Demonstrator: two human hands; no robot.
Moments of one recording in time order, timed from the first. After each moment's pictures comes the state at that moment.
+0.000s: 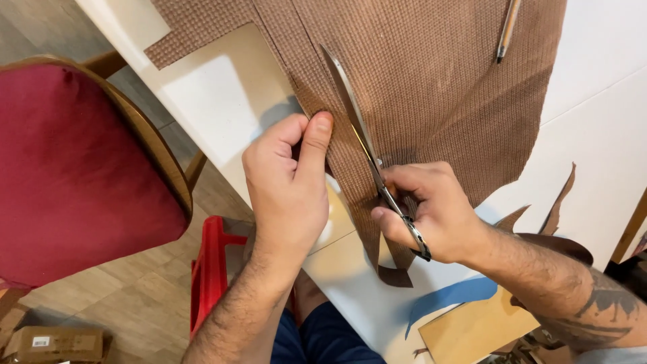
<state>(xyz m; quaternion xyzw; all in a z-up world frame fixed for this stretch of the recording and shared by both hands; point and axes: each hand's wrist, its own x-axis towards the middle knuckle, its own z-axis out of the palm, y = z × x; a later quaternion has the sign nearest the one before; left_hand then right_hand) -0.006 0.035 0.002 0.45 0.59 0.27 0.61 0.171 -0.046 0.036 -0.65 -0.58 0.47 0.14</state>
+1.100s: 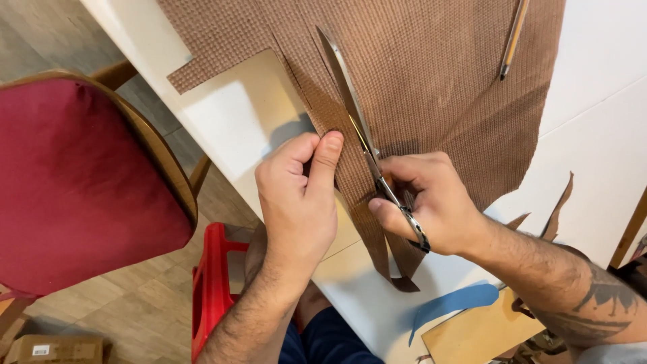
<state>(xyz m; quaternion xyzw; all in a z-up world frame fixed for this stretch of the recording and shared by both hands) -0.007 0.038 -0.003 0.48 0.57 0.30 0.60 0.164 -0.010 0.035 -0.65 -0.57 0.49 0.14</state>
